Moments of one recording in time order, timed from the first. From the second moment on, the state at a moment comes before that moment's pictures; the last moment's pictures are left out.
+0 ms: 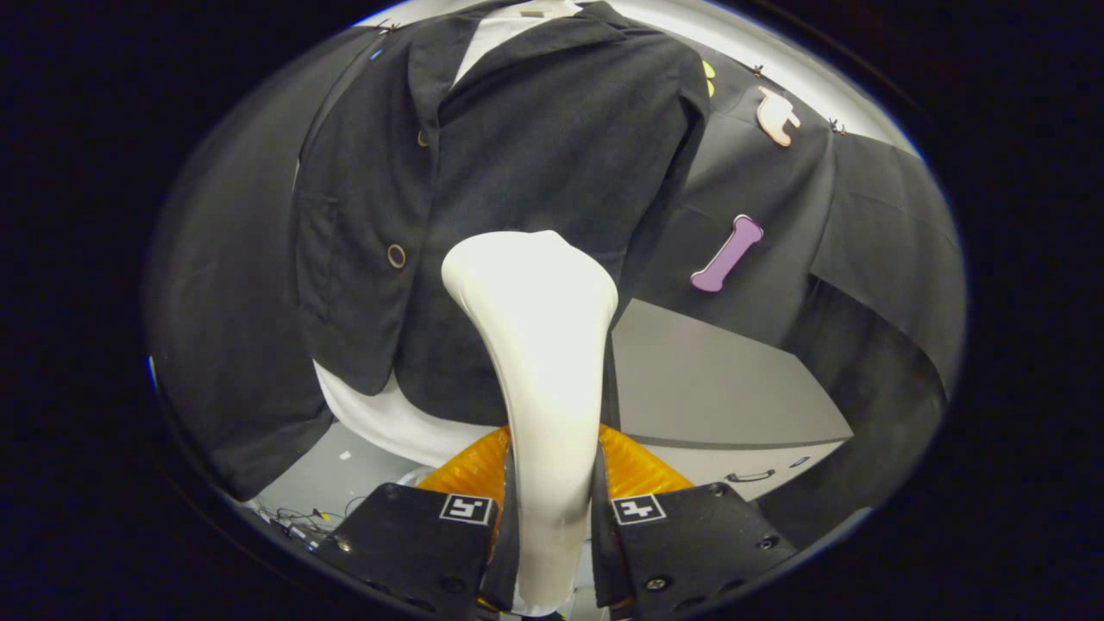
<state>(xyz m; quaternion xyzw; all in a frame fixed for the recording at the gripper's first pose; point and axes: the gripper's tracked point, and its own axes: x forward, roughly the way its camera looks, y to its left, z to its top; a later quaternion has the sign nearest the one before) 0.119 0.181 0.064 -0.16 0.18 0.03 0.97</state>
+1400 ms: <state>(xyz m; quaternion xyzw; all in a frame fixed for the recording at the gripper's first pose) 0.129 0.167 0.019 -0.13 0.23 0.06 0.96</state>
